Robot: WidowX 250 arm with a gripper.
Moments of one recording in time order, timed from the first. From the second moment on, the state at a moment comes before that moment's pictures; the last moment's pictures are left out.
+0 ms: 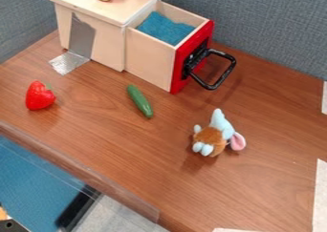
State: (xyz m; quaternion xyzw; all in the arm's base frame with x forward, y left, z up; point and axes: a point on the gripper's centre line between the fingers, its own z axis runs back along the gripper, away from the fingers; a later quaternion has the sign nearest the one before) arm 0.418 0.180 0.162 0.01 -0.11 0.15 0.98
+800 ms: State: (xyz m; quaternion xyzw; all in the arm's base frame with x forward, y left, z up) arm 0.320 0.156 0.139 -0.01 -0.10 0.10 0.99
